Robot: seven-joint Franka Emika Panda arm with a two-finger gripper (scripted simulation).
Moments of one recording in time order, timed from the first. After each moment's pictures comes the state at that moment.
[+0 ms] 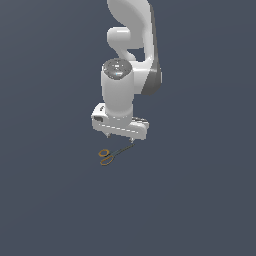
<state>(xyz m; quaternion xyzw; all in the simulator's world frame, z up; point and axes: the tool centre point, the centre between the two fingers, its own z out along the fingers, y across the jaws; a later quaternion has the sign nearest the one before) 0.006 -0.032 0.171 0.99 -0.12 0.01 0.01</state>
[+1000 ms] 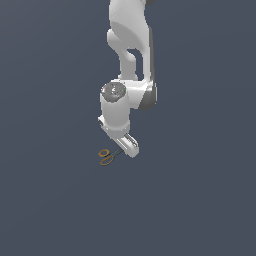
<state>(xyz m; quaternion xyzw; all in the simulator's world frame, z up) 0.003 -0.038 0.106 0.92 -0.40 0.00 0.00</state>
